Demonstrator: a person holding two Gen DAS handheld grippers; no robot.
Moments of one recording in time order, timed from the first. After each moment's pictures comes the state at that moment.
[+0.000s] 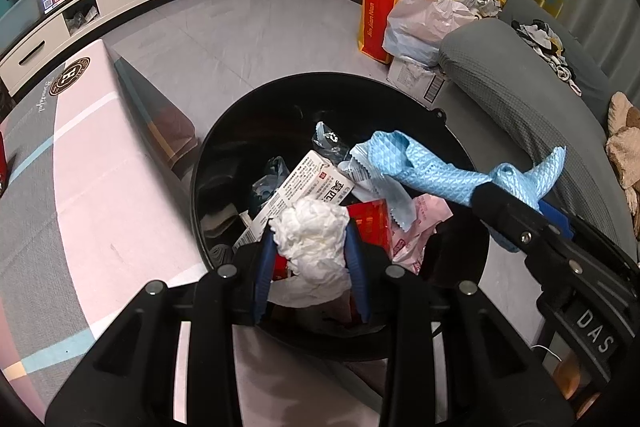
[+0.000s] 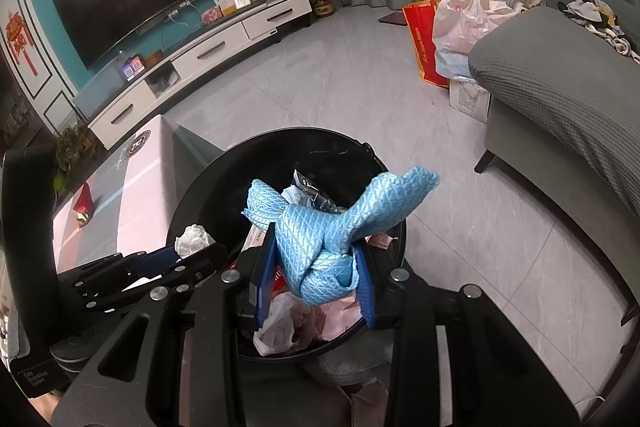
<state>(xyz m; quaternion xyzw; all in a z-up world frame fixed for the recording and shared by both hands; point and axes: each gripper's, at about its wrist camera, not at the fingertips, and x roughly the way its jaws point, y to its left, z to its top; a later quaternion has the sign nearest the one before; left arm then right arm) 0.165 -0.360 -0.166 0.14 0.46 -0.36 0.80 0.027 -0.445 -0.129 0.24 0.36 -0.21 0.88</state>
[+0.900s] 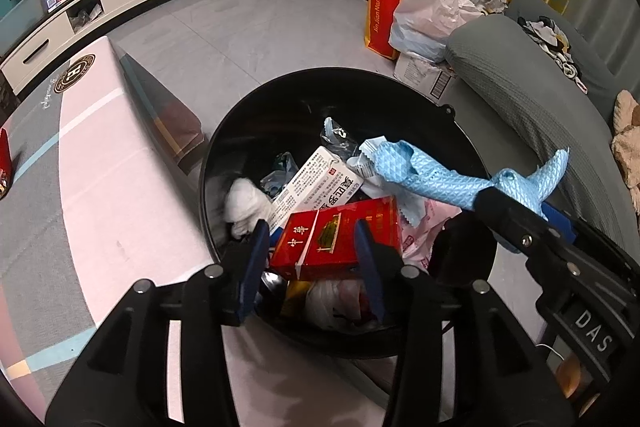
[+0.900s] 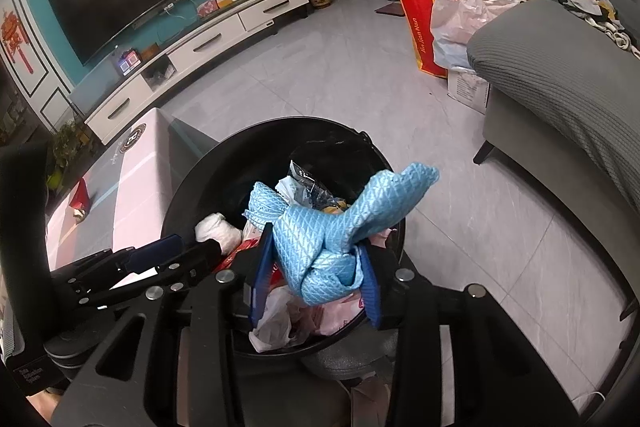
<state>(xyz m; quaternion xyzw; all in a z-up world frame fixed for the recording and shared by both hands) 0.166 -0.360 -0.166 0.15 0.47 -0.35 0.80 0.030 -0.450 -0.133 0.25 0.37 -0.21 0.87</state>
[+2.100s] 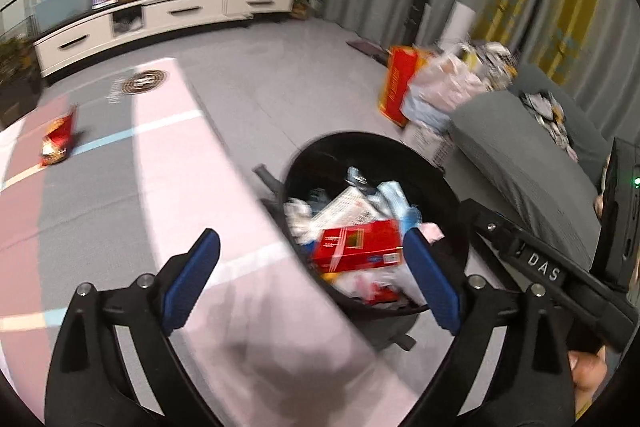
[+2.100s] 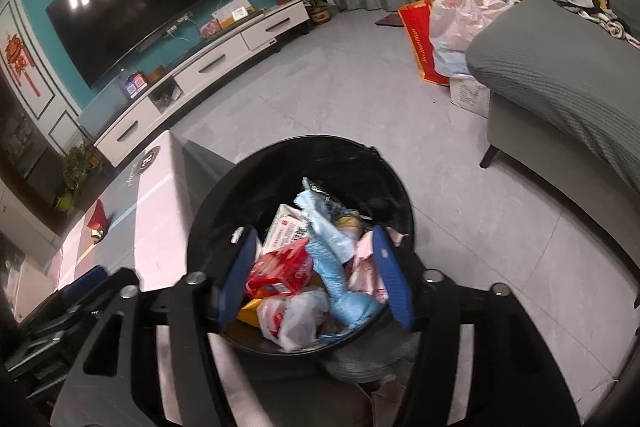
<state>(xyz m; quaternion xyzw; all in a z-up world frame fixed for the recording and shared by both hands) 0.145 -0.266 -0.113 0.04 0.40 -0.32 0.86 0.021 -0.434 -0.117 0.27 0.34 -0.21 0.88</state>
